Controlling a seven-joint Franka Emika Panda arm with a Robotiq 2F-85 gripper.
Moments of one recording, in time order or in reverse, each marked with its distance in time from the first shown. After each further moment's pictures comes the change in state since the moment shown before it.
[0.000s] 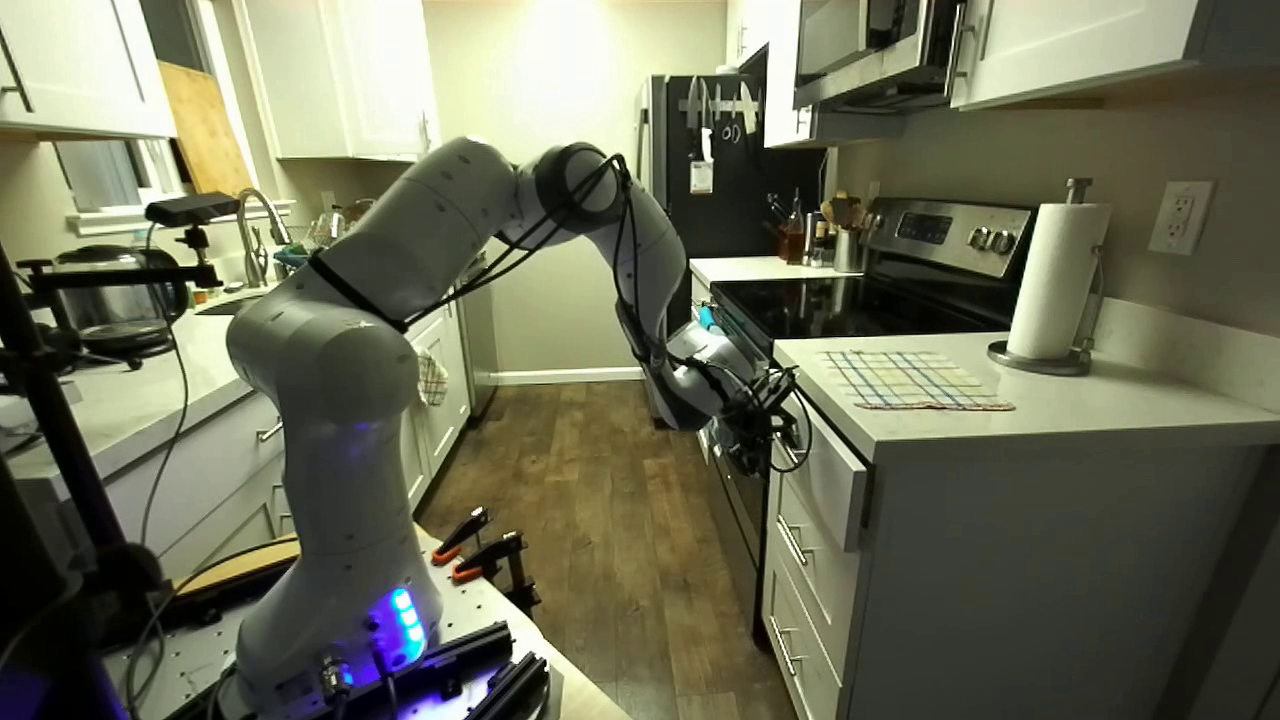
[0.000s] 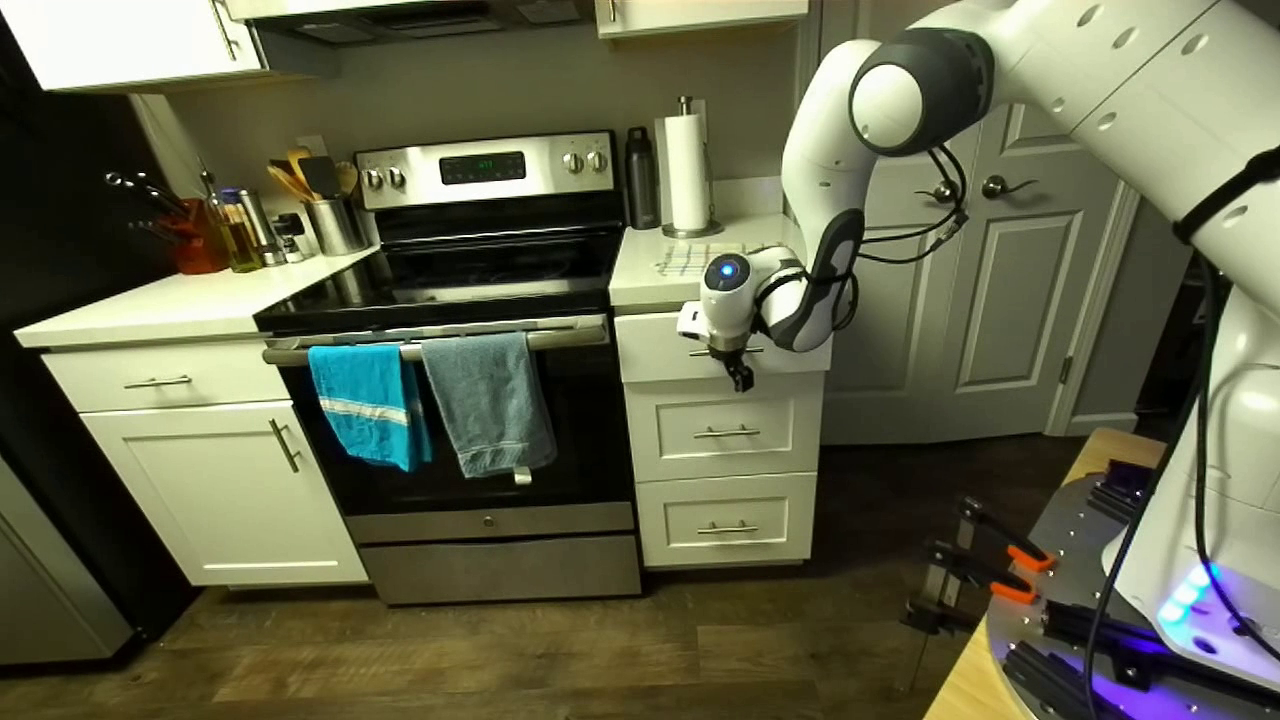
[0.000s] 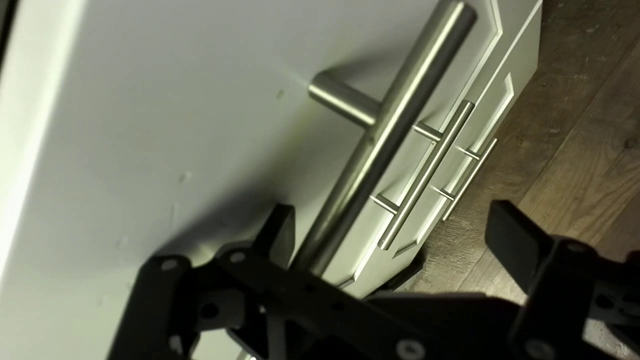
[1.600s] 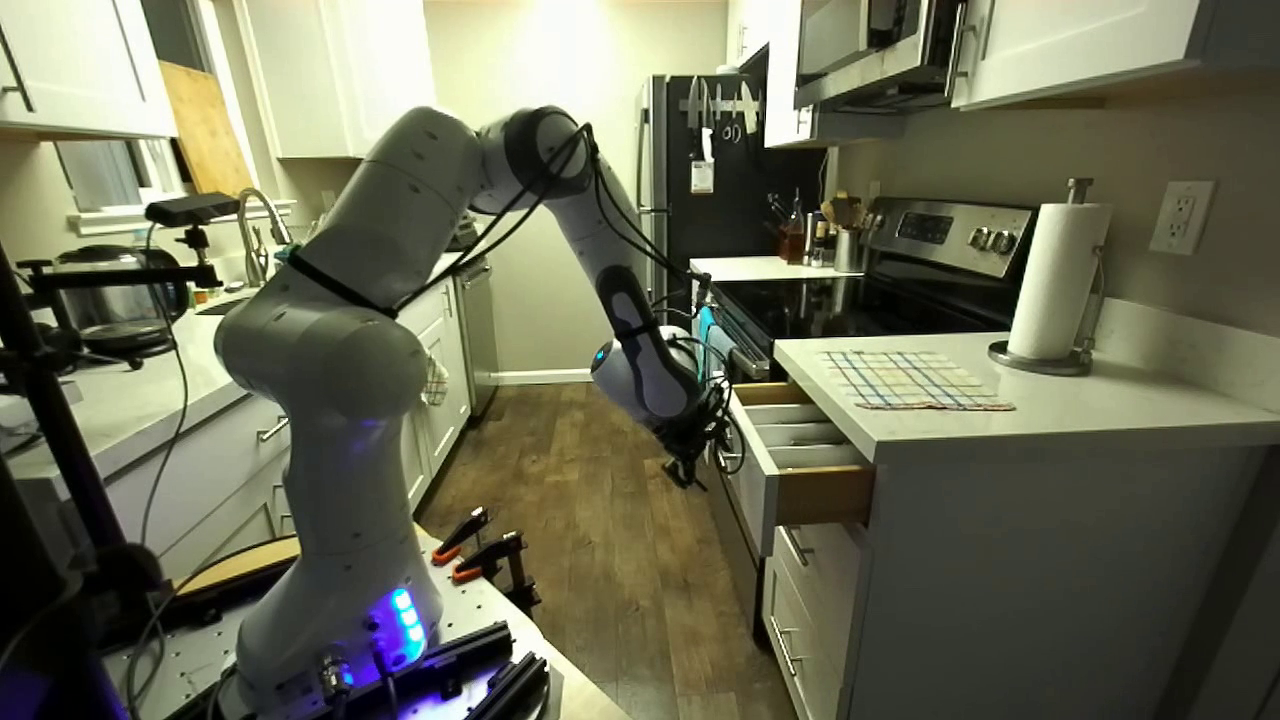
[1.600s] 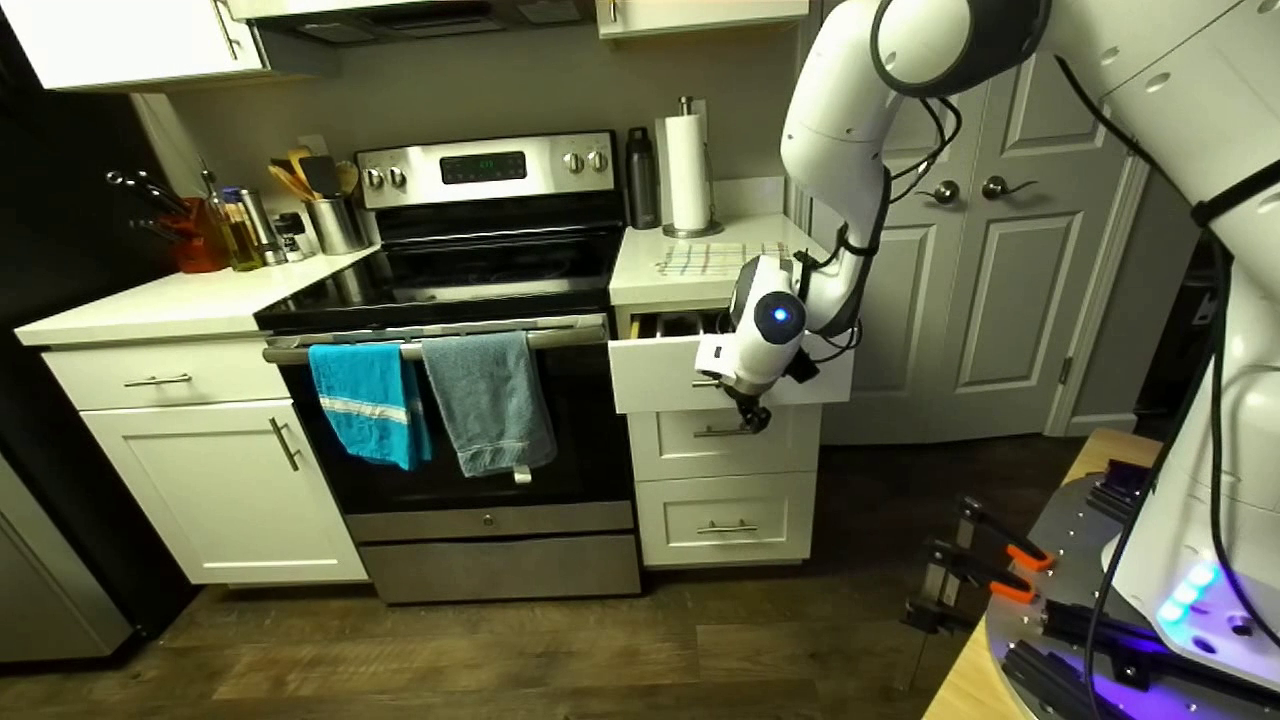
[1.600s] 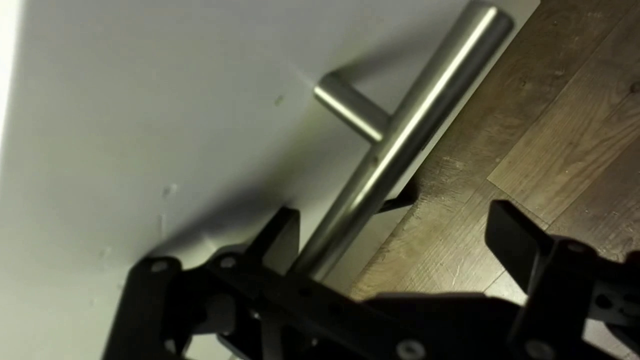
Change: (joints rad) arm 0.109 -0.160 0.056 -0.255 -0.961 -0.060 0.995
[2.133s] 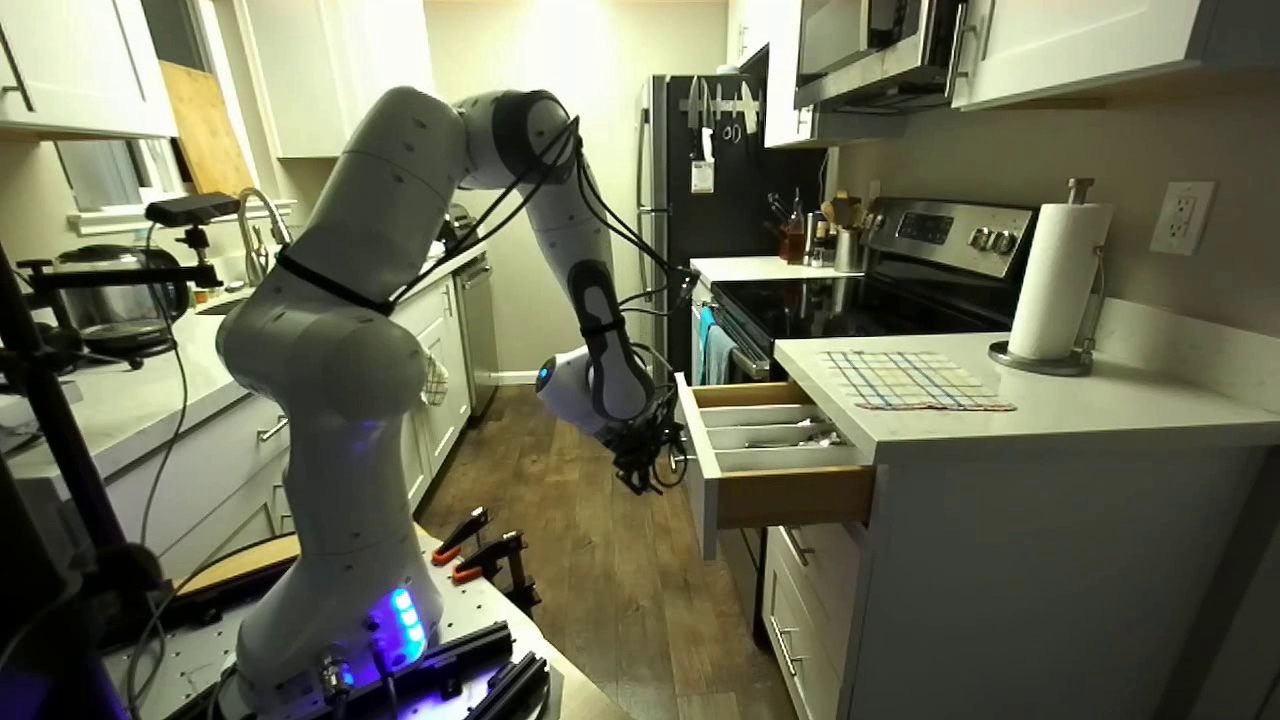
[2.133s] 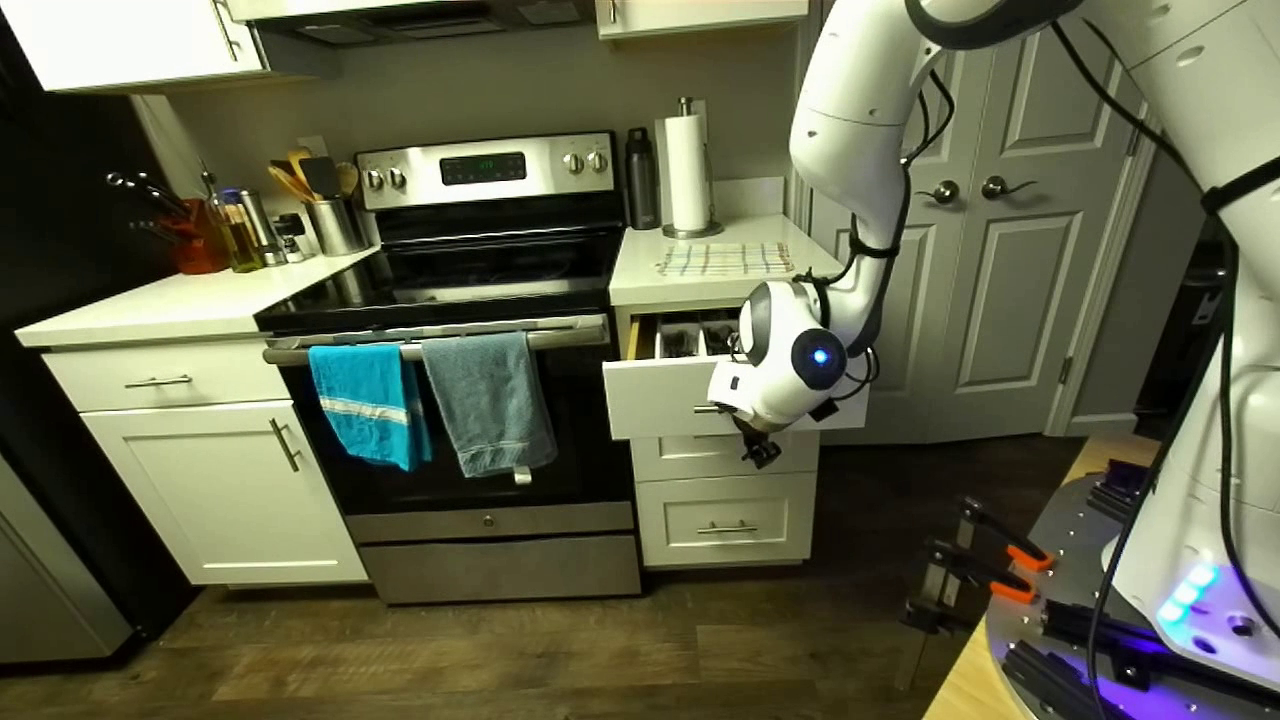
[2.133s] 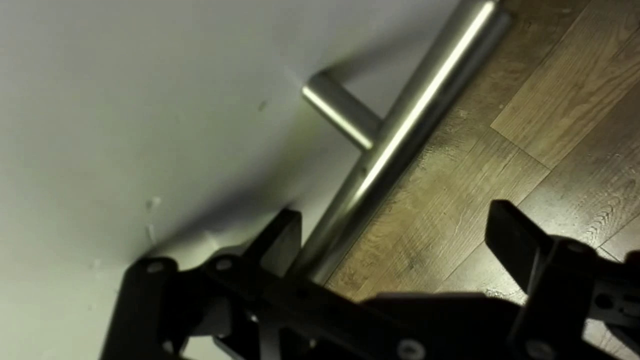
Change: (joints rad) arm -0.016 -0.106 0.182 -0.235 -0.219 -0.237 0.302
